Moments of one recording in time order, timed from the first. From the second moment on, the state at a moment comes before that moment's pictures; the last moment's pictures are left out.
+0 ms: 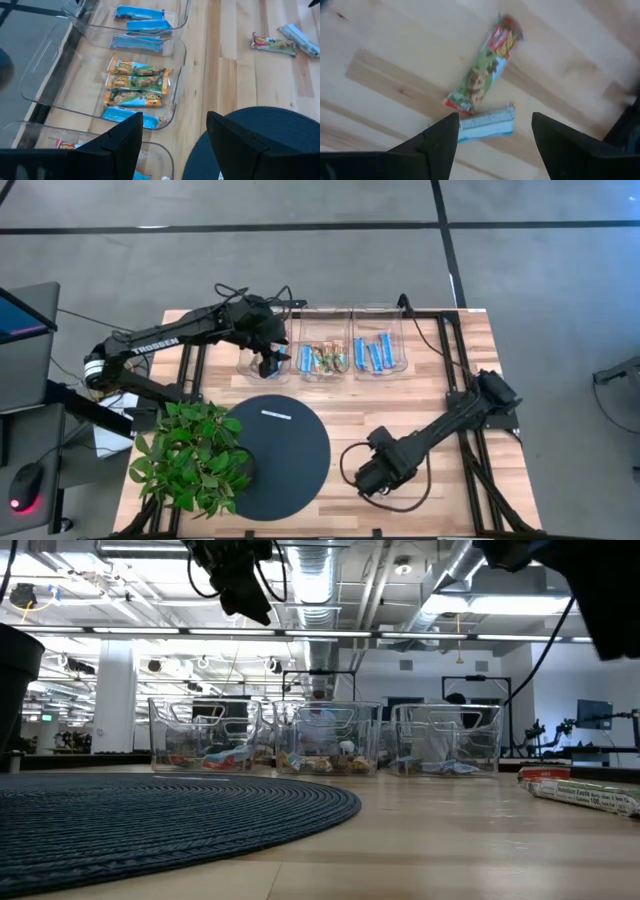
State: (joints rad) left arm 0.38 1.33 1.27 -0.73 0.16 0.14; right arm 0.59 1.92 1.58 -1.41 0.04 1.55
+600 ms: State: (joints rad) left arm 0.38 1.33 1.27 -0.77 0.18 0.19; right arm 0.75 1.94 1.51 -1.15 -0.14 1.76
